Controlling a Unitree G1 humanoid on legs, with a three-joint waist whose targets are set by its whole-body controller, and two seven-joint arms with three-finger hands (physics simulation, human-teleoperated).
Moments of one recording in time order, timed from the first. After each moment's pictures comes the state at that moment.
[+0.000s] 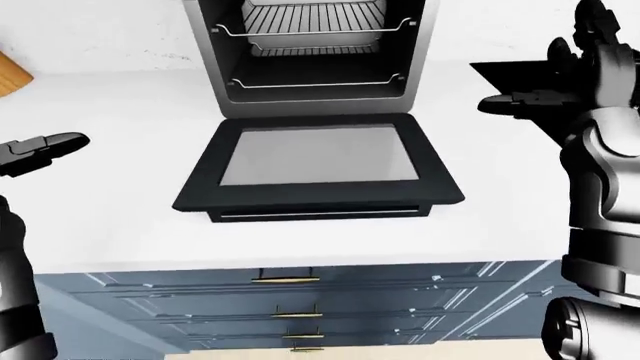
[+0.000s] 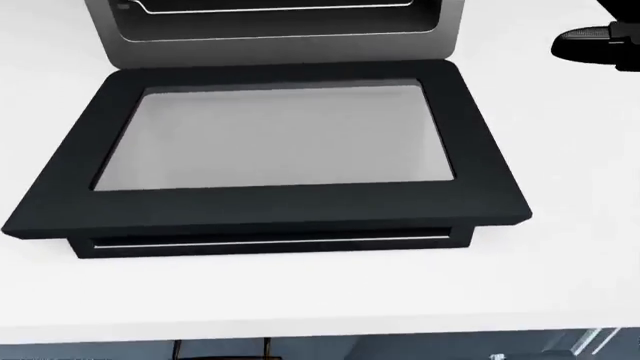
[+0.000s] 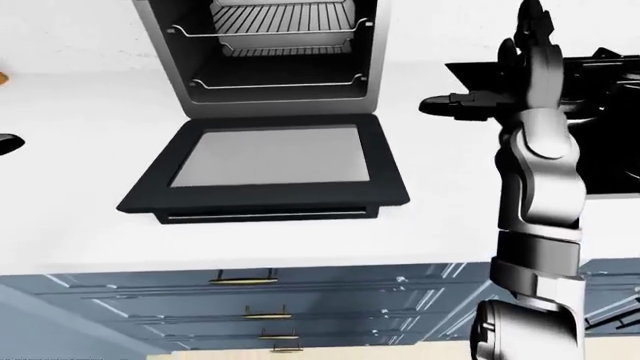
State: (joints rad) left arm -0.49 0.73 0.52 0.29 -0.36 0.03 0.08; right arm -0.78 -0.59 -0.30 0.21 0.21 0.37 0.02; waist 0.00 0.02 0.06
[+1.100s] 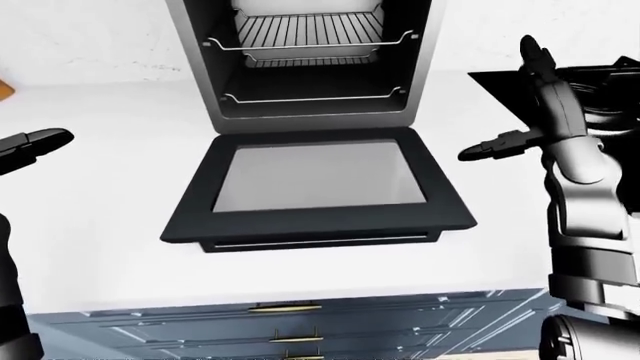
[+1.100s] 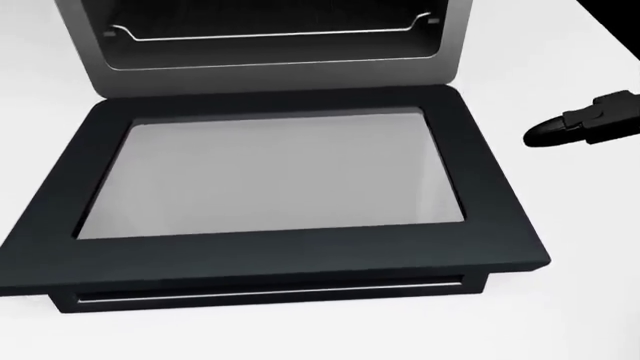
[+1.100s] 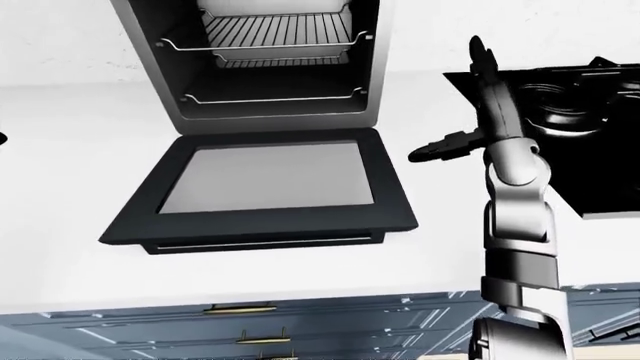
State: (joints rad) left arm -0.49 0.77 0.53 0.32 -0.42 0.08 0.10; right arm -0.69 -0.56 -0.26 0.32 -0.16 0.11 0.22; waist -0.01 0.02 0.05
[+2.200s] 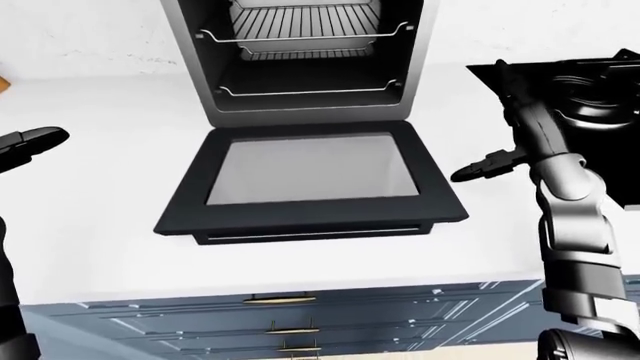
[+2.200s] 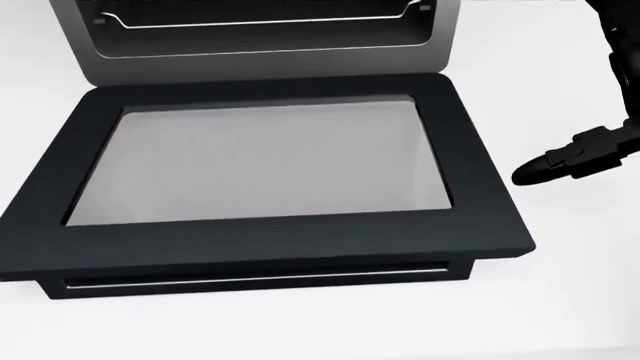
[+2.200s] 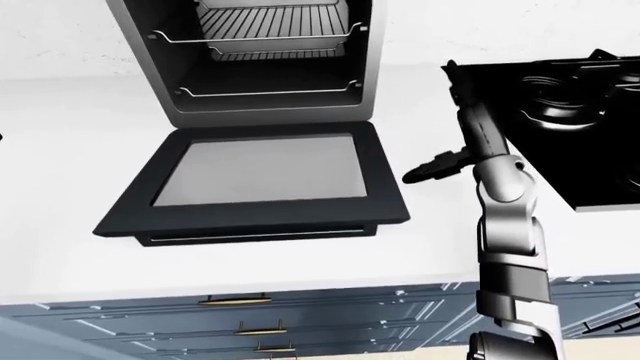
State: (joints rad) left arm -0.50 0.78 0.53 0.32 -0.43 0.09 0.11; right arm -0.61 -0.53 -0.26 0.30 -0.23 0.03 0.29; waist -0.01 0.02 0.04
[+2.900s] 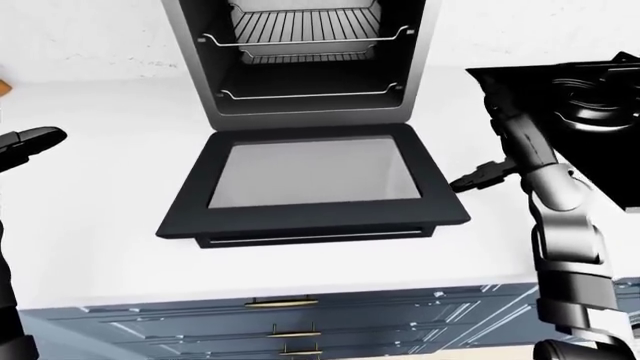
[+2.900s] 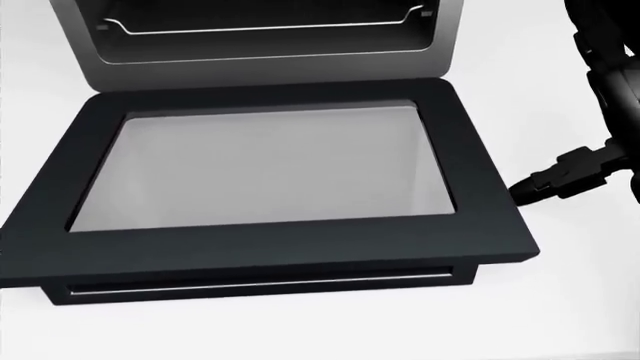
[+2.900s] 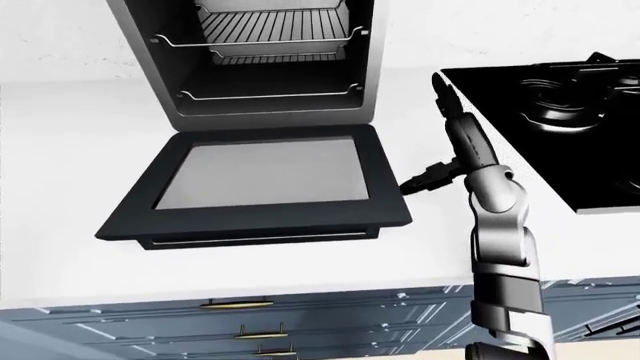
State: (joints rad) left arm -0.49 0.78 0.54 0.31 -0.44 0.09 0.11; right arm -0.56 -0.49 -0.26 0.25 -0.25 0.01 0.34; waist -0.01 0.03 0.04
